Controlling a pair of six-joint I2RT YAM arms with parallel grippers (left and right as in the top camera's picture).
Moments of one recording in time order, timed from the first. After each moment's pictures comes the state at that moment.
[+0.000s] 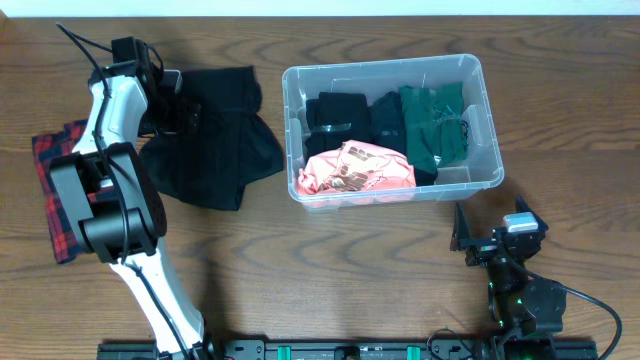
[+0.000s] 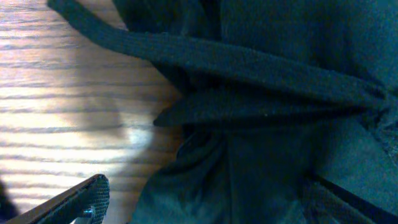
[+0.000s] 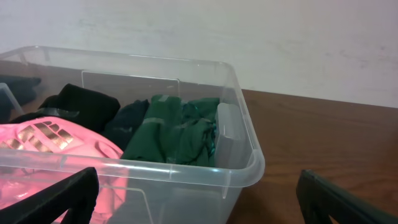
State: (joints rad) left arm 0.22 2.21 1.73 -0.90 0.06 0.24; right arm 0.04 0.02 0.01 -0.06 -0.07 -0.04
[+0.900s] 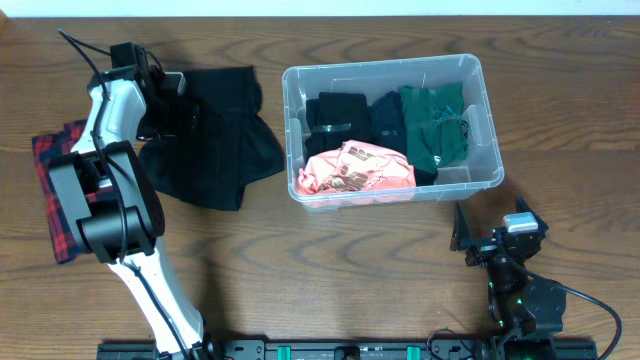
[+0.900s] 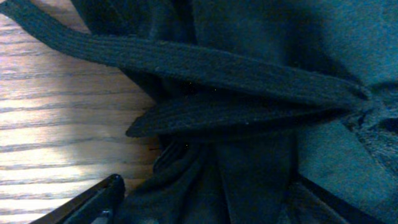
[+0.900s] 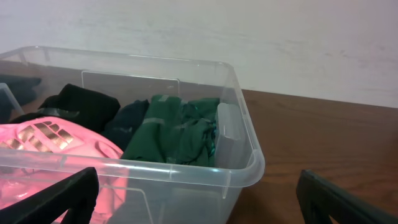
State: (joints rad) left arm 0.23 2.21 1.68 -0.86 0.15 0.27; right arm 0.04 0.02 0.01 -0.06 -0.07 -0.04
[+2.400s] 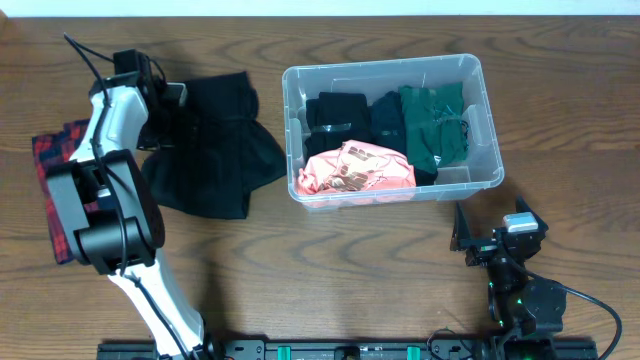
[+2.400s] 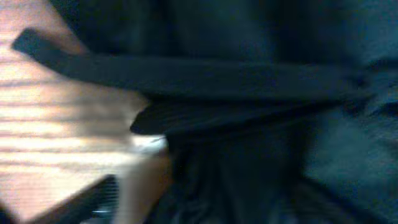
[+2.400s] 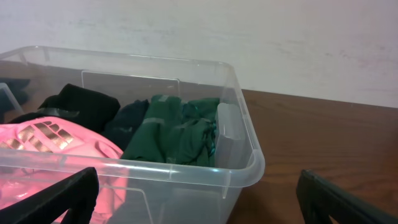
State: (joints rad) left arm 0.23 2.12 1.59 -0.90 0.08 0.27; right arm 0.04 0.02 0.01 -0.06 -0.07 -0.04
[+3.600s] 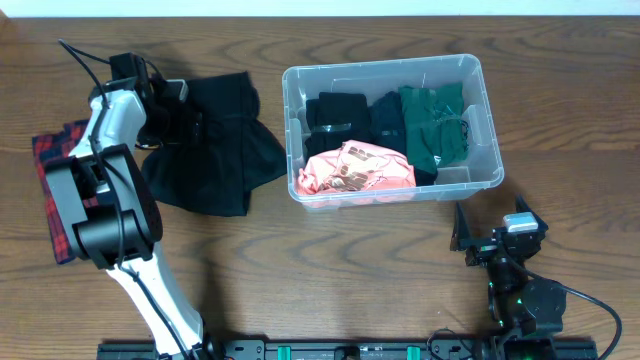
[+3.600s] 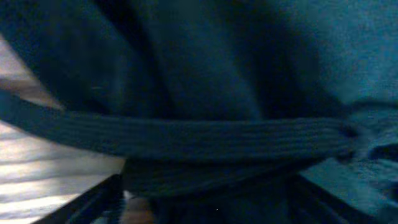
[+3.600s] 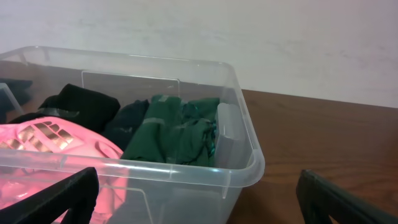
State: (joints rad) left arm 0.24 2.19 1.58 -0.79 0.21 0.27; right arm 0.04 0.02 0.01 -0.06 -0.07 -0.04
